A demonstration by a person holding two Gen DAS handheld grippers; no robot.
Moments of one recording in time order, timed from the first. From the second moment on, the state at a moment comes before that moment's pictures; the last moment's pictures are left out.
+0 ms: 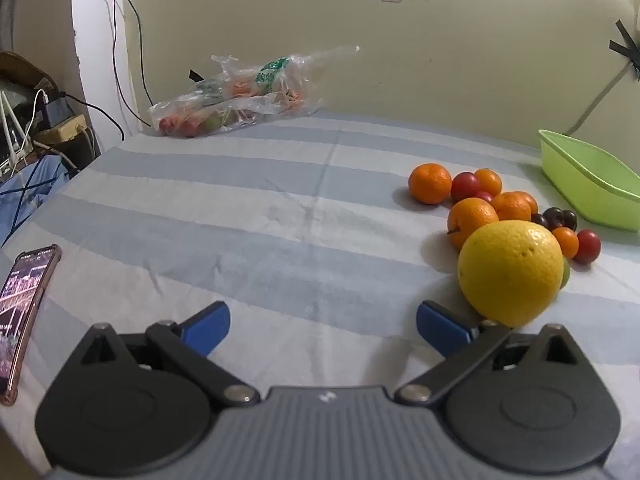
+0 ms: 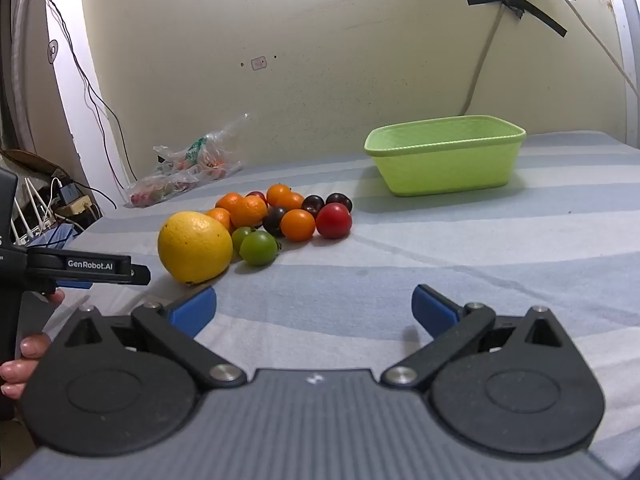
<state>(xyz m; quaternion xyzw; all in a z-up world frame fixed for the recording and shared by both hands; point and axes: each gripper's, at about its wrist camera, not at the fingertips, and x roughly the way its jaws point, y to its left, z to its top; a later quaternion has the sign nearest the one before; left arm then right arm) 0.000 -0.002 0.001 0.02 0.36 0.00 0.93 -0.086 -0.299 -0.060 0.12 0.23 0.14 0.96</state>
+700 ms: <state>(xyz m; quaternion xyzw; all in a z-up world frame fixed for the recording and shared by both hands) -0.012 0.020 -0.011 -0.08 0.30 -0.03 0.95 -0.084 -0.302 -0.059 0.12 0.23 0.12 0.96</state>
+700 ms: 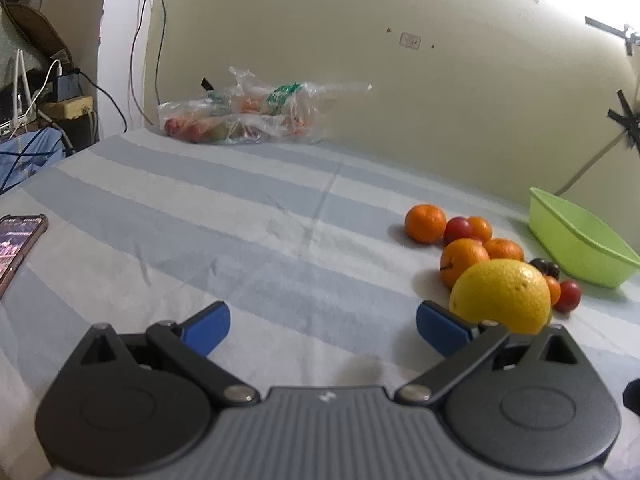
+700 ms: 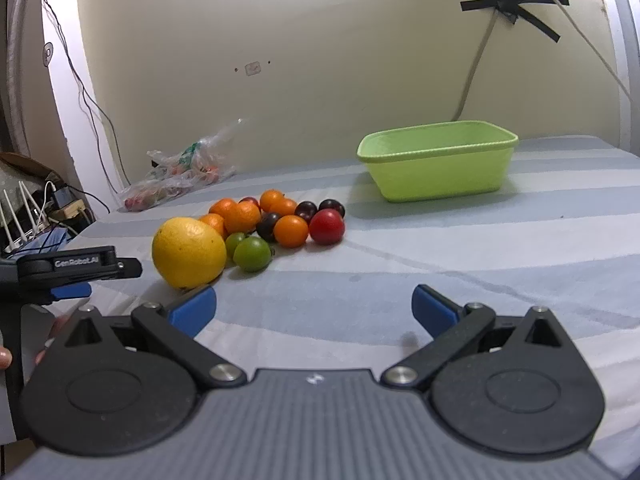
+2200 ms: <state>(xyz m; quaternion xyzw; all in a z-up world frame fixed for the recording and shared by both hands) -0.003 0.039 0.012 -0.17 0.31 -0.25 0.90 -0.052 -0.228 -0.041 -0.04 0.19 0.27 0.94</state>
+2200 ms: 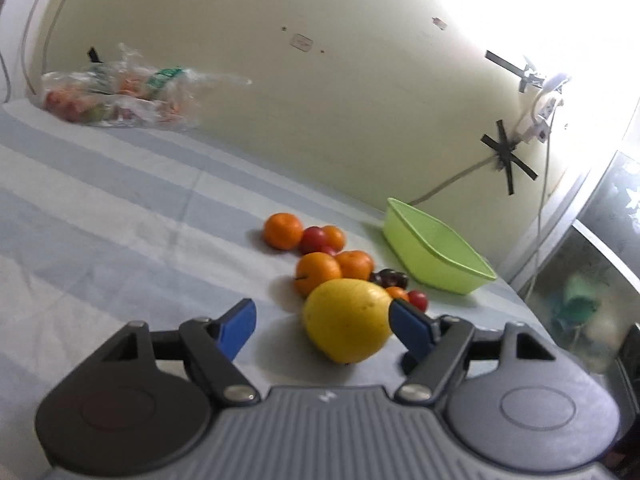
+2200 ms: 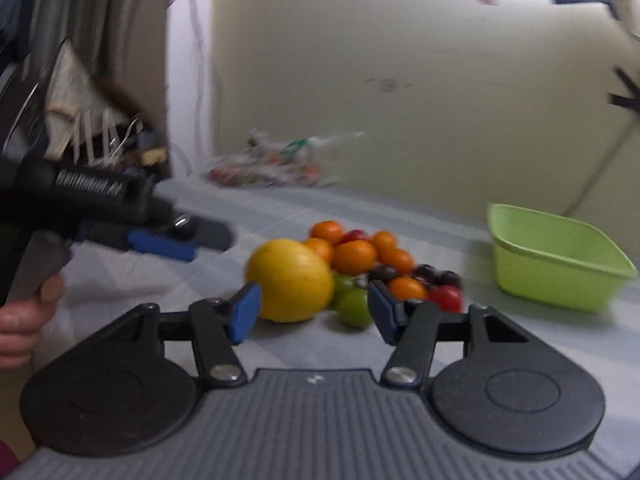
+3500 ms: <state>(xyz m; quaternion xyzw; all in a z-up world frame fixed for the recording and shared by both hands) 0.036 0.037 0.010 -0.22 0.34 -0.27 0.87 0.000 -0.238 -0.016 0.11 0.30 0.26 0.91</state>
